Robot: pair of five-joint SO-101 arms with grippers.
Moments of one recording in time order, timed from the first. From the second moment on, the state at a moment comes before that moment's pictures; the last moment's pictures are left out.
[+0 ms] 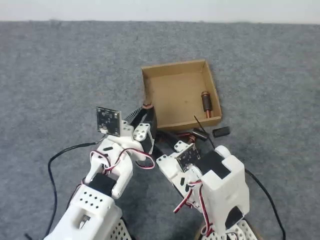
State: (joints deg) left arm 17.7 -66.3 90.3 6.0 21.9; right arm -42.0 24.4 86.8 -94.0 1.2
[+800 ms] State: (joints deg) left arm 18.6 -66.9 95.0 5.9 21.7; right arm -41.5 24.4 86.9 -94.0 1.3
